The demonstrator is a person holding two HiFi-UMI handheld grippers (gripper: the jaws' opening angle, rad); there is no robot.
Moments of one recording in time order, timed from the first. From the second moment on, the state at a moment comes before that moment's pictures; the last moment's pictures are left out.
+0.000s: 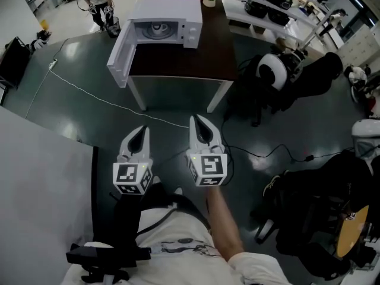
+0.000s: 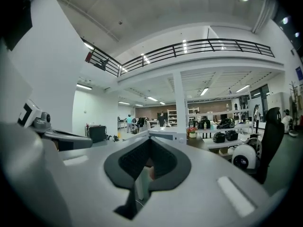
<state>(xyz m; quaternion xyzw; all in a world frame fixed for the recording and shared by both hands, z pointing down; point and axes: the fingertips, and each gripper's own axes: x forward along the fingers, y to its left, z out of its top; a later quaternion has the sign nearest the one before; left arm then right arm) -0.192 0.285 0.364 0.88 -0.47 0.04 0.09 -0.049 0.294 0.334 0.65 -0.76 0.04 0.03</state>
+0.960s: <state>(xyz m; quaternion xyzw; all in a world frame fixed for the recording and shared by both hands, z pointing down) -0.191 0.282 0.315 0.90 -0.44 -0.02 0.04 -0.048 0.322 0.299 0.66 -0.75 0.02 -0.01</state>
